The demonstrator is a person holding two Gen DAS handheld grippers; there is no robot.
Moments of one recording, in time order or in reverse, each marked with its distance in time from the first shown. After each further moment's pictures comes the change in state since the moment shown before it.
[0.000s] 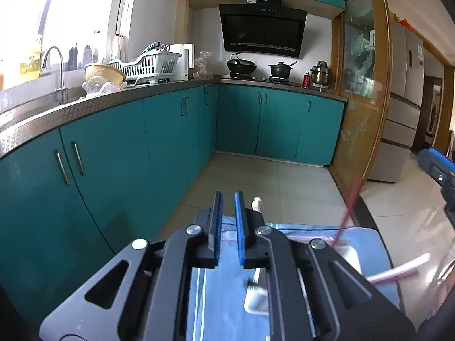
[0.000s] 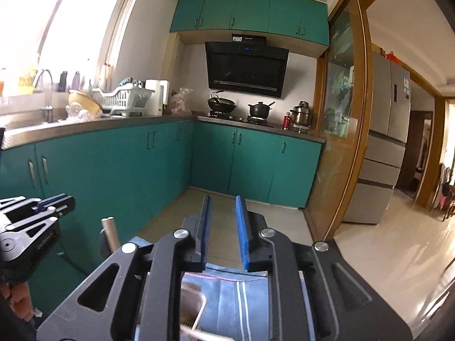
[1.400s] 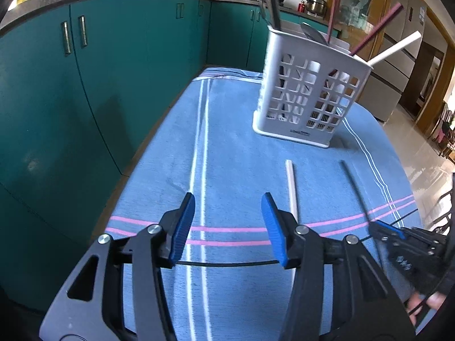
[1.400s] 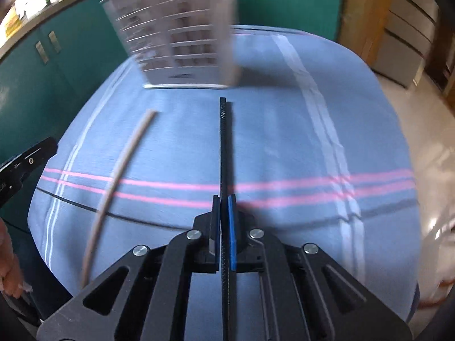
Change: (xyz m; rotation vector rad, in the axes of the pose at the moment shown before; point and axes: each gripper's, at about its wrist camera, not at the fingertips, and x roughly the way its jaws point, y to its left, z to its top) left arm -0.043 0.030 -0.212 0.002 0.383 -0.072; right arm -0.040 0.008 -0.265 0.209 0.764 0.089
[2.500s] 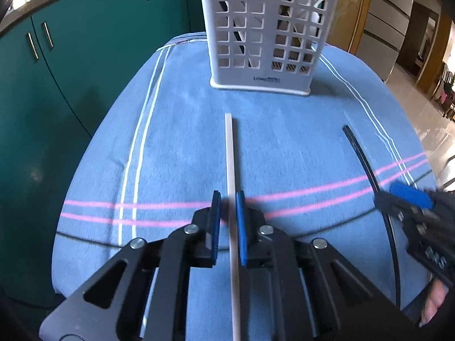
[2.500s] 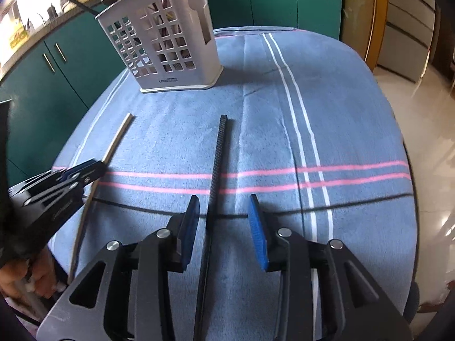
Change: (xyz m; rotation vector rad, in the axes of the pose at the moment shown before) left arm 0.044 -0.059 -0.027 0.126 0.144 0.034; right arm 0.000 -0.009 0.003 -0.054 -0.017 0.064
